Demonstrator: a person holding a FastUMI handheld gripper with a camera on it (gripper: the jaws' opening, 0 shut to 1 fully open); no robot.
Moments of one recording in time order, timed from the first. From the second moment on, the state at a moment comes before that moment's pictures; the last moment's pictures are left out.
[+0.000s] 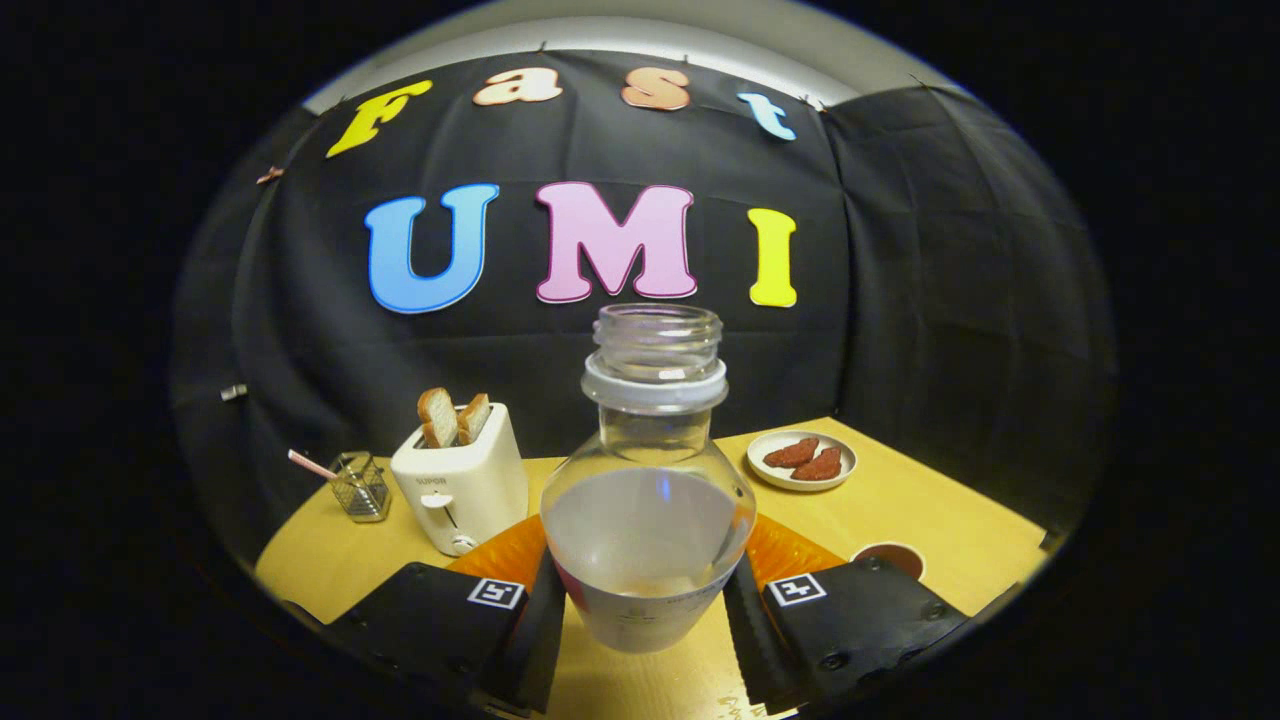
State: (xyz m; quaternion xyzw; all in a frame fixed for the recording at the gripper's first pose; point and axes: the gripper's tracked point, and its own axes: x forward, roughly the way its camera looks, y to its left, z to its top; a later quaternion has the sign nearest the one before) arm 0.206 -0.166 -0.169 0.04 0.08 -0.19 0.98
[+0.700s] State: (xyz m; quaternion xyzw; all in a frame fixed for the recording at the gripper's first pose) arm 0.295 -0.189 -0.225 -0.03 0.11 -0.18 0.98
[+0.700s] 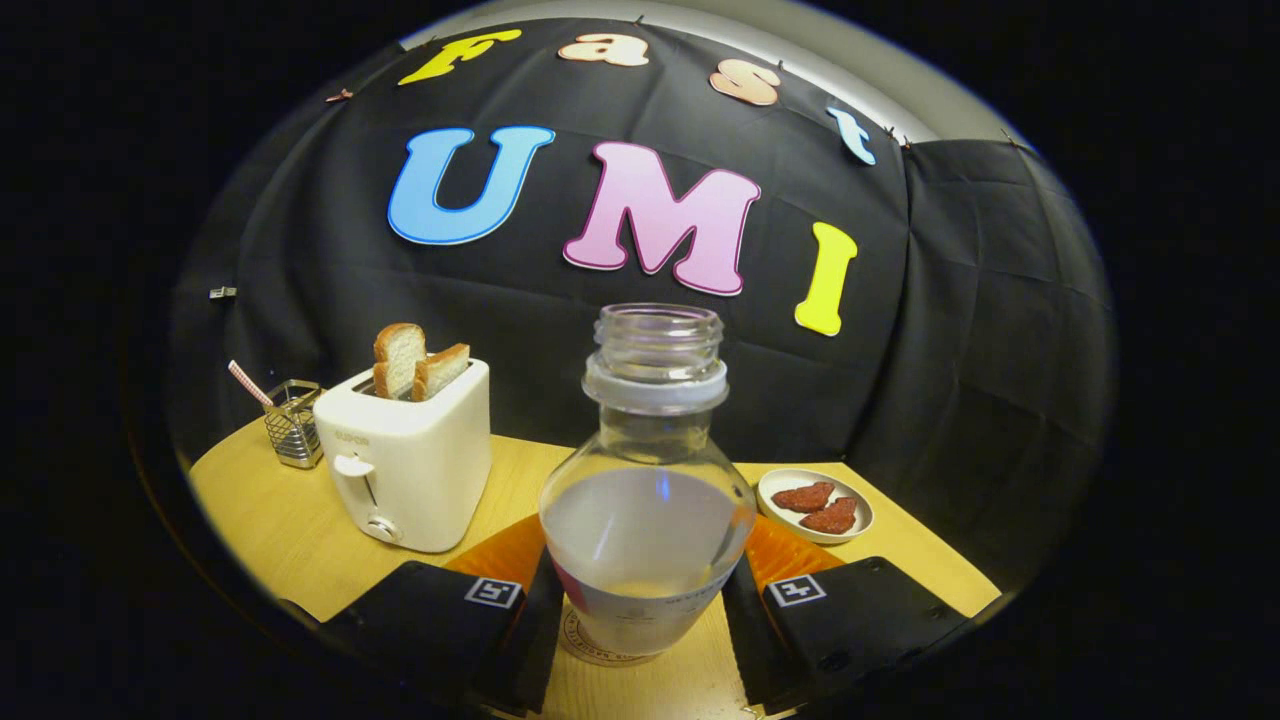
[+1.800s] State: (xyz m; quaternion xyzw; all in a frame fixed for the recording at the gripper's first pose) arm 0.305 -0.188 -0.281 0.03 0.14 -0.18 0.97
